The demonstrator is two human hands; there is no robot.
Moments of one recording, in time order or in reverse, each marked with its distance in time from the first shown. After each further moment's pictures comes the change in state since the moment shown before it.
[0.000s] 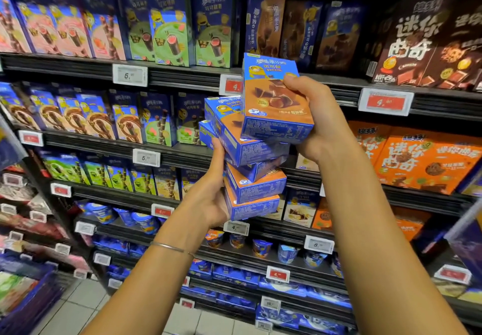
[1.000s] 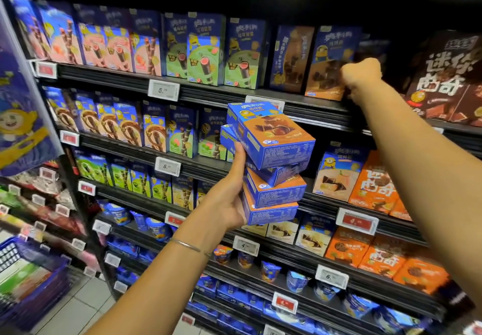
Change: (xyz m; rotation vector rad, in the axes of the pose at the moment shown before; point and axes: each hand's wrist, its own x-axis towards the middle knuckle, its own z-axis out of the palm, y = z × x) left_hand -0.007 0.018 0.023 0.007 0.098 0.044; right_hand 0.180 -0.092 -0.058 -0.792 0.653 -0.260
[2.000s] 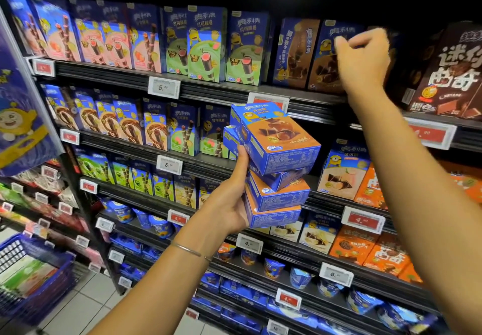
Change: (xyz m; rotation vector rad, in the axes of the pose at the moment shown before) left_hand 0.011 -0.002 -0.011 -0.005 -0.023 -0.031; right_hand -0.078 -0.019 -0.005 -0.023 0.150 -0.359
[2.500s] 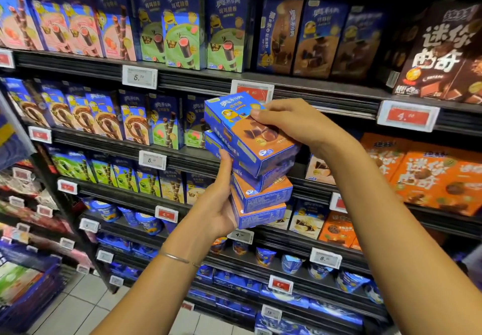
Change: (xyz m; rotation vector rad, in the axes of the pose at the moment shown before) left_hand 0.013 -0.018 -0.015 -0.076 -0.088 0.048; right_hand -0.111 -0.004 -0.011 0.045 -0.931 0.213
